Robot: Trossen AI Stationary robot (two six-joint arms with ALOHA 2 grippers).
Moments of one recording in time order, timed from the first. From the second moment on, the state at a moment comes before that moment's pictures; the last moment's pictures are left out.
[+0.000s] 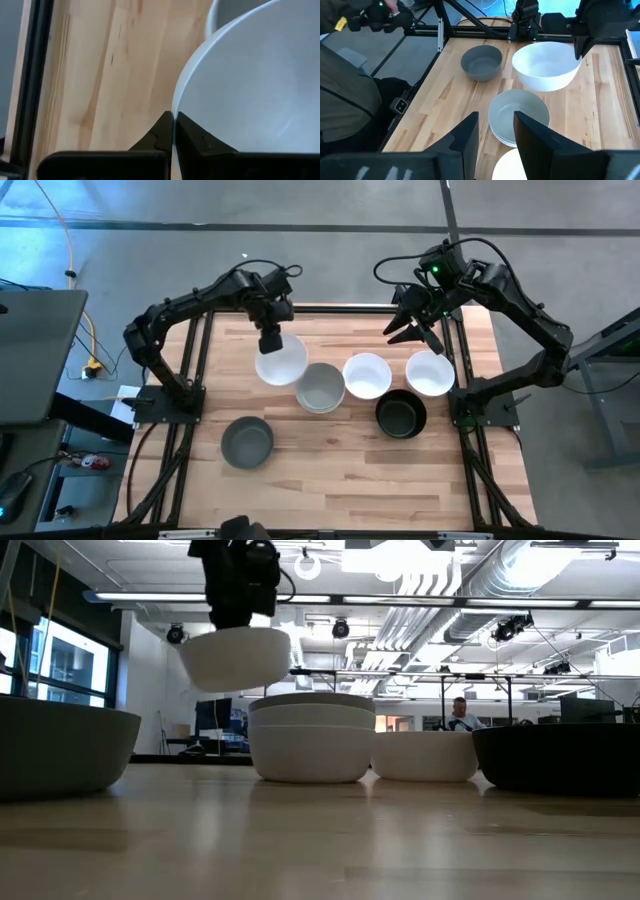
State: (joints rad) left arm 0.68 1.66 1.57 -1.24 0.15 0.35; right arm -0.54 1.33 1.73 -1.20 -0.76 -0.46
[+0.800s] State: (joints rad) left arm 0.51 2.12 2.07 -1.37 0.21 0.36; right arm -0.54 1.33 1.73 -1.22 -0.77 -0.45
